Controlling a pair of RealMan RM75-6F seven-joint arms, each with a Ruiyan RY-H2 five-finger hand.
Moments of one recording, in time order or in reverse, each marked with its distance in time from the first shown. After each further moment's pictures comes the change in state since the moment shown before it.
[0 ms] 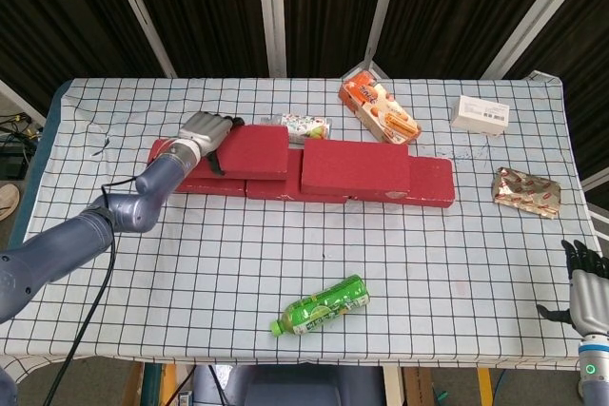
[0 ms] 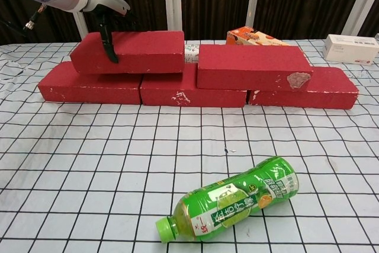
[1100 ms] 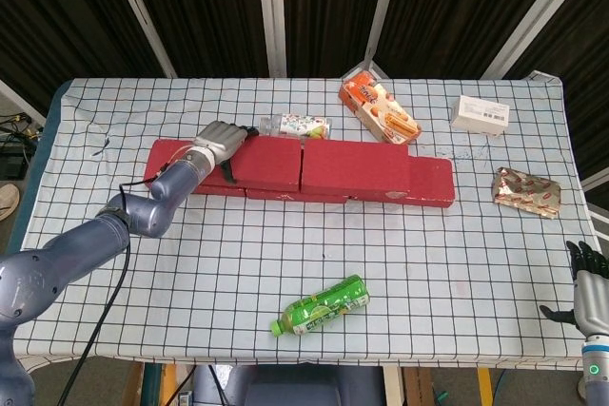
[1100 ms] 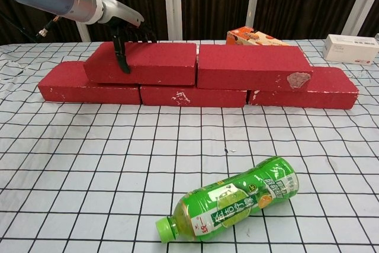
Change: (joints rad) left arm -0.046 -0.067 0.068 0.047 0.111 -0.014 -0.157; right arm 0.004 0.009 -0.003 -0.003 0.021 0.000 0.008
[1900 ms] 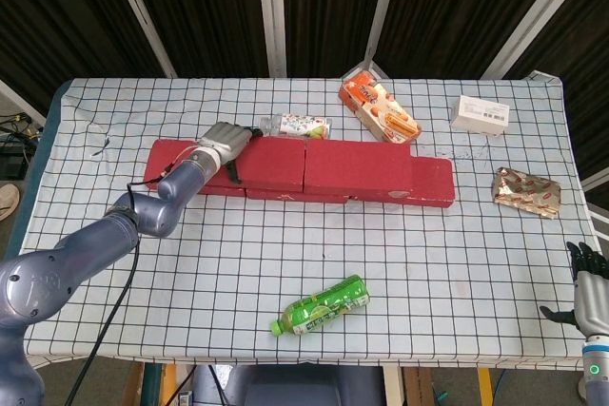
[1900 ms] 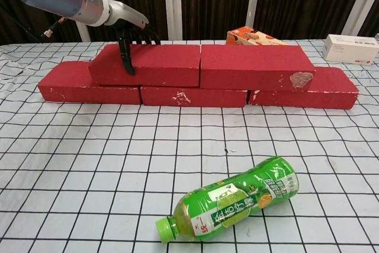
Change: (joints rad) left arm -0.035 -0.032 0.039 0.031 -0.017 -0.006 -0.040; right arm 0.003 0.004 -0.002 -0.004 0.010 -0.002 0.004
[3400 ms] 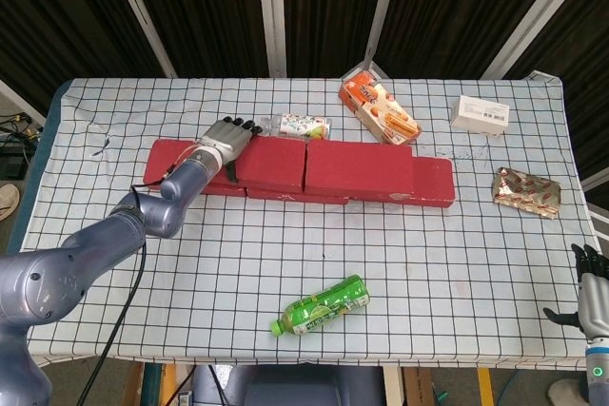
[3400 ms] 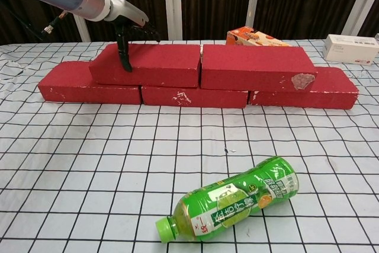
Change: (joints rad) left arm -0.123 0.028 0.172 -0.081 -0.185 0.049 0.060; right arm -0.002 0.012 -0.003 -0.017 0.024 0.007 -0.009
